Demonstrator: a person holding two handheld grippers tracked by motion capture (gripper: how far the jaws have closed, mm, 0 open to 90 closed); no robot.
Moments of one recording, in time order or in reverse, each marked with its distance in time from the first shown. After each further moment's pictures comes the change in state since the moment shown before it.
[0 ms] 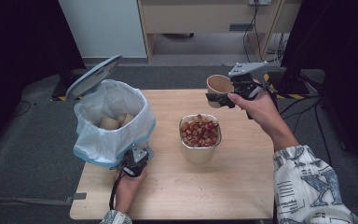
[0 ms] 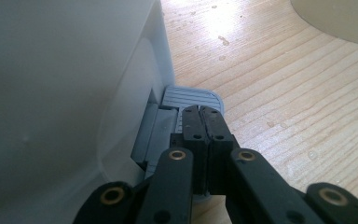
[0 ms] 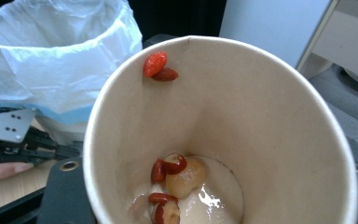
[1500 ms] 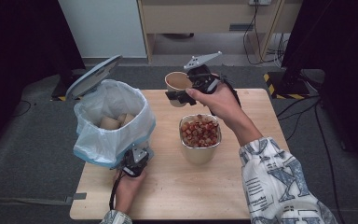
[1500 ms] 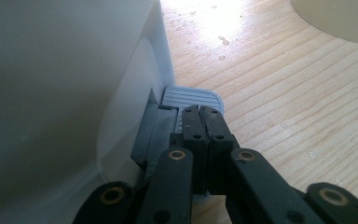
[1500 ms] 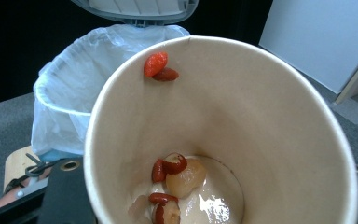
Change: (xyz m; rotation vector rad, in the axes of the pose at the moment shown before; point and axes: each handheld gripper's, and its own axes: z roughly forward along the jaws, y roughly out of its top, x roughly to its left) left arm 0.000 0.000 0.000 0.000 0.003 0.004; right arm 0.065 0.066 0.064 0.011 0.128 -0.006
